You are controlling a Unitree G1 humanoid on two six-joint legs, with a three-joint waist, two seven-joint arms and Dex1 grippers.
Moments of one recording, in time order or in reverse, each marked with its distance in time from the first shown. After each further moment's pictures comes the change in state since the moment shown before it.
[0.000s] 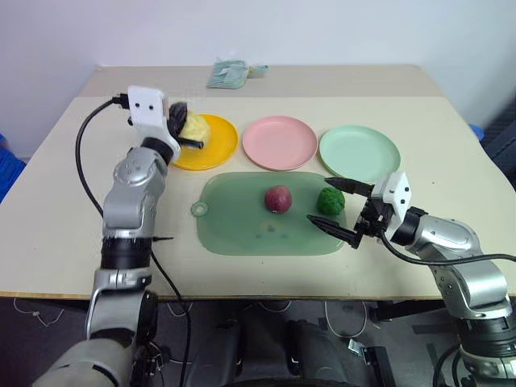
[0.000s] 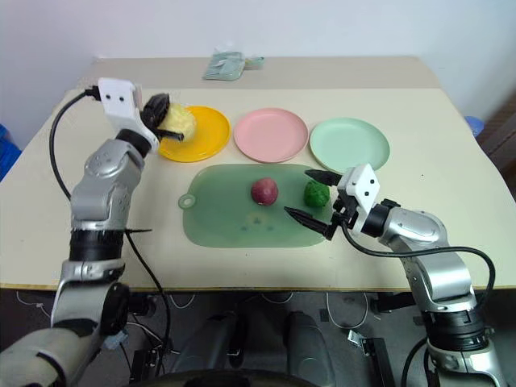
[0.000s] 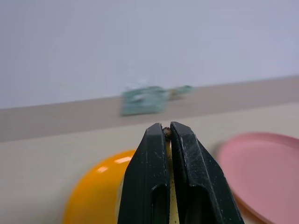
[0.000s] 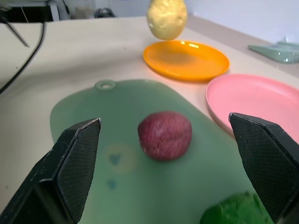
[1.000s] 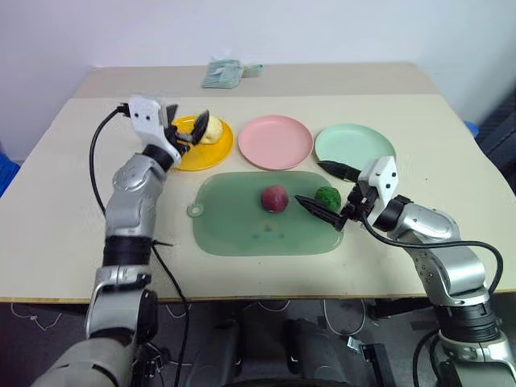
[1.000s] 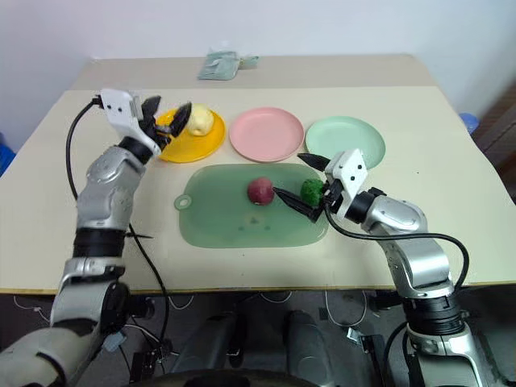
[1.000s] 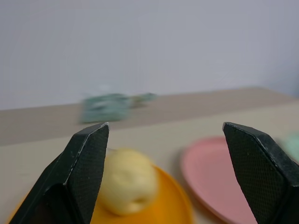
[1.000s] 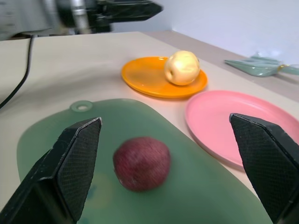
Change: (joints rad) left arm 0.205 0.065 0.012 -0.162 -0.200 -0.024 -0.369; right arm -0.100 0.093 0.064 0.016 -0.041 0.048 -0.135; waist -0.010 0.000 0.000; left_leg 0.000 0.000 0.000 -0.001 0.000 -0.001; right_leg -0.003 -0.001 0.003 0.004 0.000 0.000
